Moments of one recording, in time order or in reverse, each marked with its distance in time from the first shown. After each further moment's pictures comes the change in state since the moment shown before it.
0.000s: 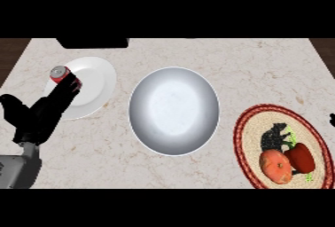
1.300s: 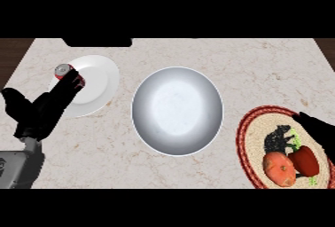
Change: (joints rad) left arm -0.033 -0.049 0.052 -0.010 -0.054 -0.058 0.054; right arm -0.320 -0.053 0.207 -0.215 0.160 0.561 0.890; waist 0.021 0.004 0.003
